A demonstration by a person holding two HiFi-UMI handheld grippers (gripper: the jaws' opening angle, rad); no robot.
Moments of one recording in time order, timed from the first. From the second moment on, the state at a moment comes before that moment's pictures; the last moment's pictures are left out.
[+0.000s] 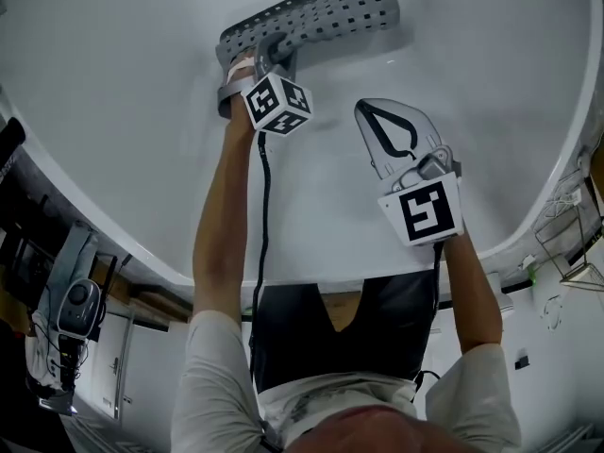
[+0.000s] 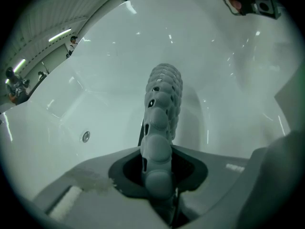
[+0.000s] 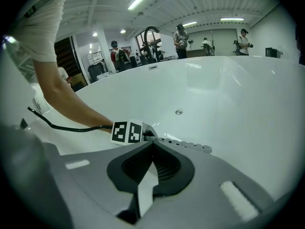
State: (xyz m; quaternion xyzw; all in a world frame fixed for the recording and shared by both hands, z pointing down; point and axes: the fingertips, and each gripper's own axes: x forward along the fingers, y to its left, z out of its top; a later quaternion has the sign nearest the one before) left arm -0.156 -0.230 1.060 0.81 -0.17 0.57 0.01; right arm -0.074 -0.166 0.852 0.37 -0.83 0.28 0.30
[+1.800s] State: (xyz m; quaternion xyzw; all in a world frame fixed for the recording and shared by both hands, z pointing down) left arm -0.173 -0.209 0.750 0.85 -0.22 0.48 -0.01; right arm -0.124 -0.144 0.630 0.38 -0.85 0.19 0.30
